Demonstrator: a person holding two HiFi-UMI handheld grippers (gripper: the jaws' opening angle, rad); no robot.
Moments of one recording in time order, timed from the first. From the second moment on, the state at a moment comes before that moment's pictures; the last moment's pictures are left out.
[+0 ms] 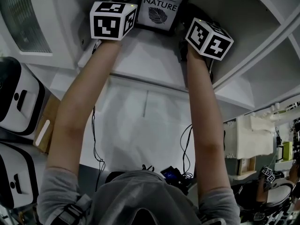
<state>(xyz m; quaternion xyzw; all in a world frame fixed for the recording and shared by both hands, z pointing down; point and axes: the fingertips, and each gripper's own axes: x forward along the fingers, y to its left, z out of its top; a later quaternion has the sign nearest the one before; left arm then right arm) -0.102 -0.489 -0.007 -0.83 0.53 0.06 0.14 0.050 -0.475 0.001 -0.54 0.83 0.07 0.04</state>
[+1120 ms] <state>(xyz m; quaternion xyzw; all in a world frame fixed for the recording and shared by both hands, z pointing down) -0.100 -0.412 -0.024 -0.87 0.47 0.09 0.14 0.025 -0.383 -0.030 -0.50 0.85 0.14 0.09</state>
